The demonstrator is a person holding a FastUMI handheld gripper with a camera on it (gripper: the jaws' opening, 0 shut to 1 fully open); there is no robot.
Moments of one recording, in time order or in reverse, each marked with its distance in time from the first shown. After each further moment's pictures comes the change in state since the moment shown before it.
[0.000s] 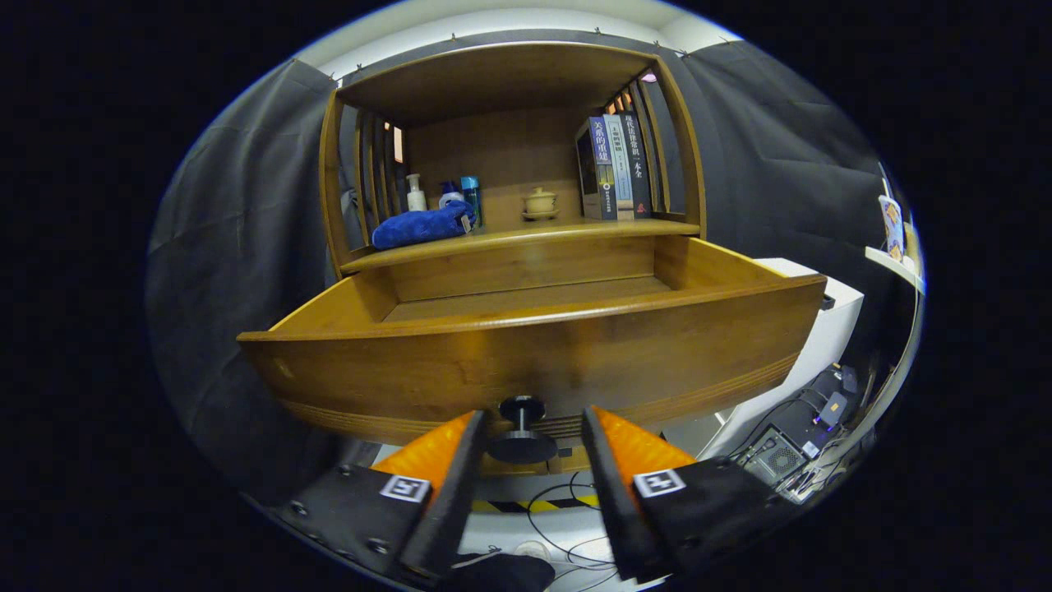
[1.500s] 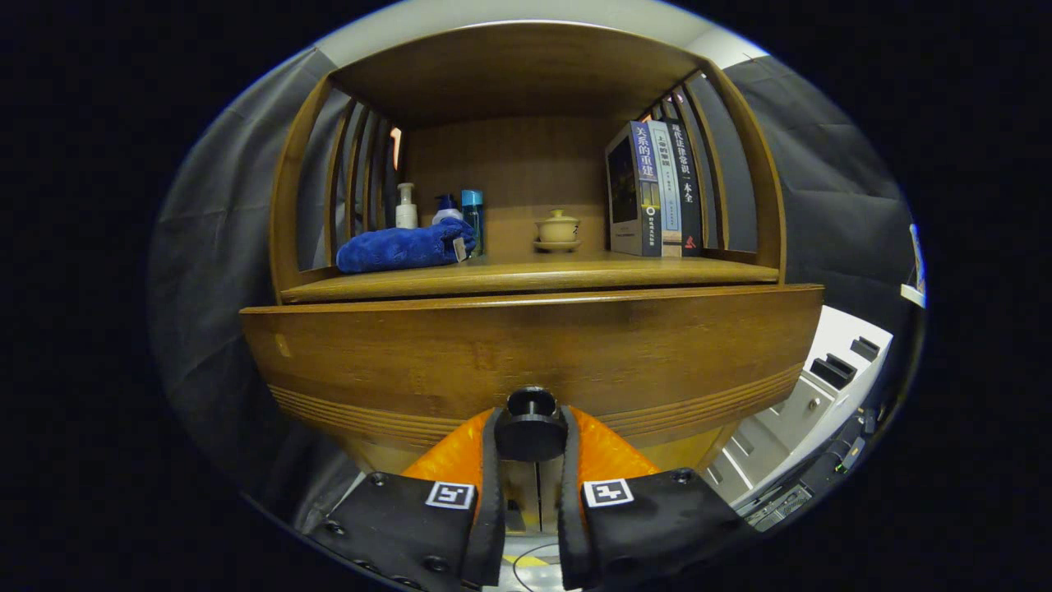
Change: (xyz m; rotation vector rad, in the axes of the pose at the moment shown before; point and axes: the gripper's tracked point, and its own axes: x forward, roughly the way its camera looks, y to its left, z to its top) arm 0.137 0.014 0.035 -0.053 -0.124 0.018
